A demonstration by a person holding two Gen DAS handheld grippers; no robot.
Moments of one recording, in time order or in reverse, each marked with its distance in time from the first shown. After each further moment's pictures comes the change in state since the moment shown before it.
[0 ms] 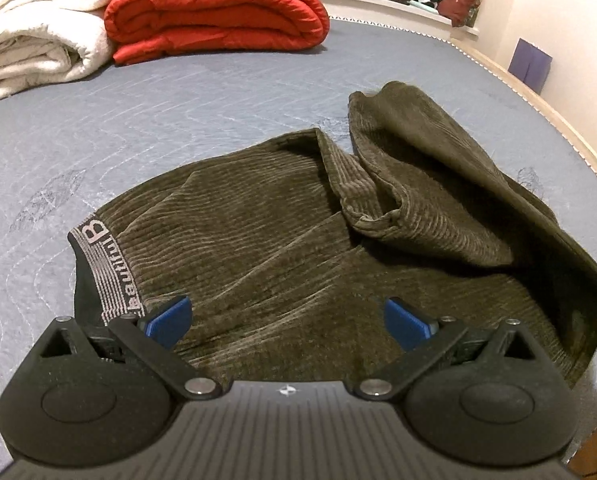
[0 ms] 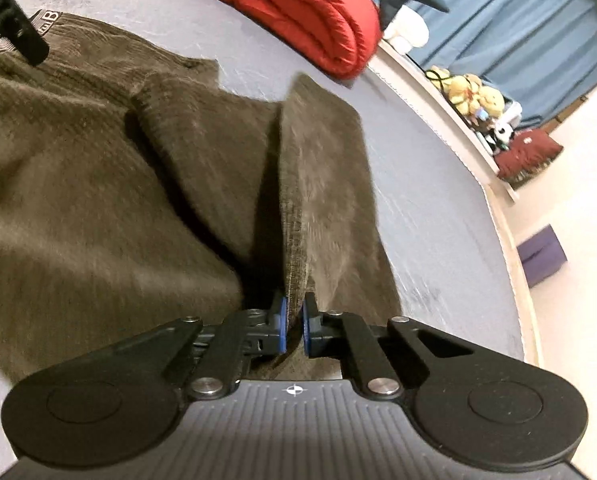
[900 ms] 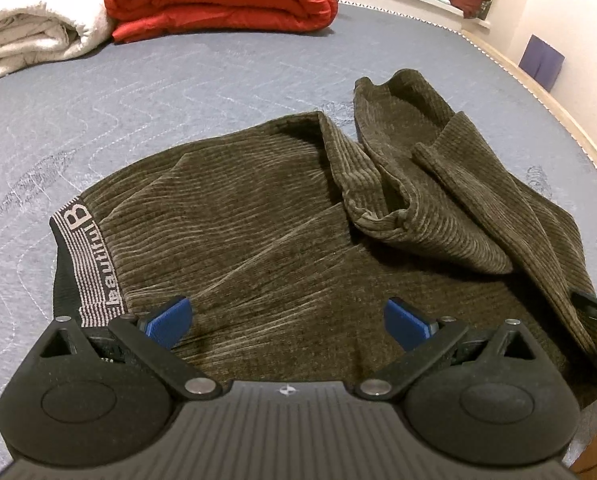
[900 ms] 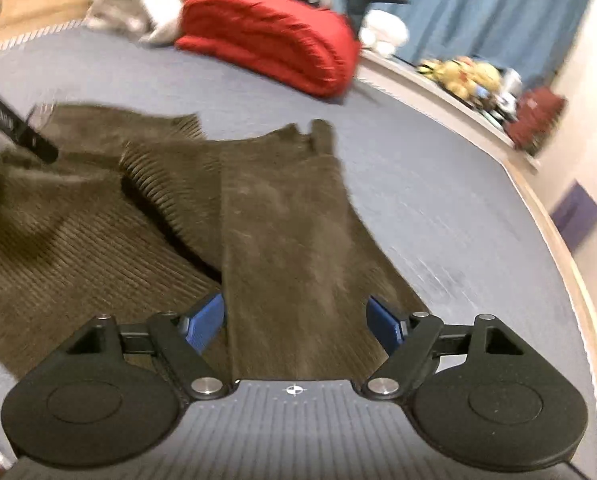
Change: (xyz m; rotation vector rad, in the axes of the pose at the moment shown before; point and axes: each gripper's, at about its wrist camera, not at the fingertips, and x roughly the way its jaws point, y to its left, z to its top) left arm 0.025 -0.004 0.007 -0.038 0.054 0.001; right arm 0.019 -0.026 0.008 0.146 -0.130 0.160
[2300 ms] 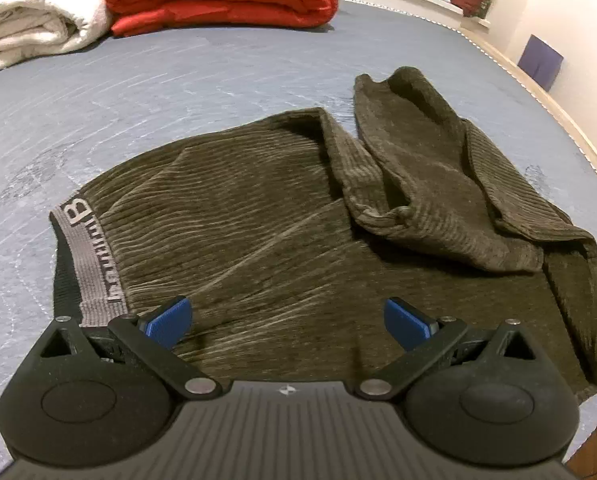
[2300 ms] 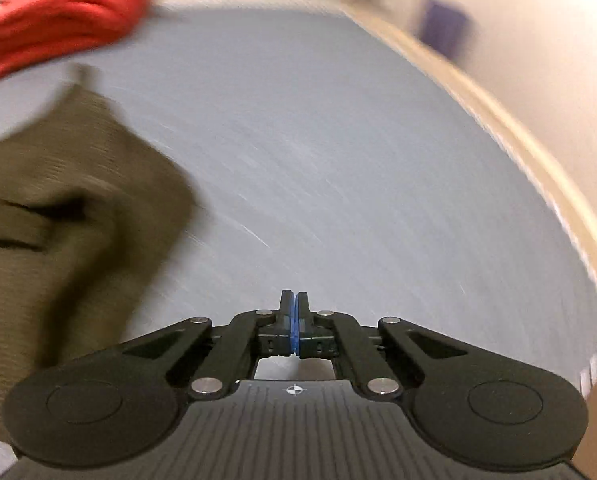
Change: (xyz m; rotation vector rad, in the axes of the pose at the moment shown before) left arm -0.001 0.001 0.000 -0.004 0.015 -0.018; right arm -0.014 -0.206 -0.160 0.660 0.310 -0.258
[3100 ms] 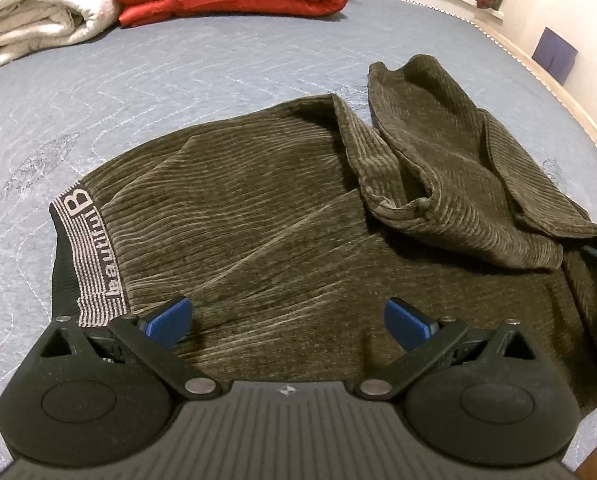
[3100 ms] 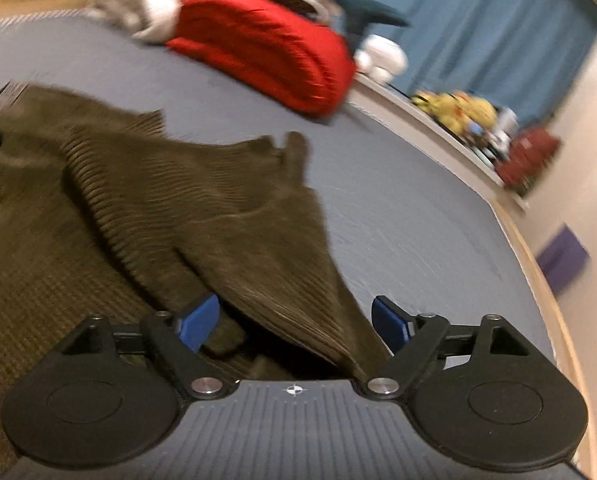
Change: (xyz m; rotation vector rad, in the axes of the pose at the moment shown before) left arm 0.017 0.004 0.000 -0.011 0.029 0.042; right arm -0.031 0.234 0.026 -0.751 -0.424 0.212
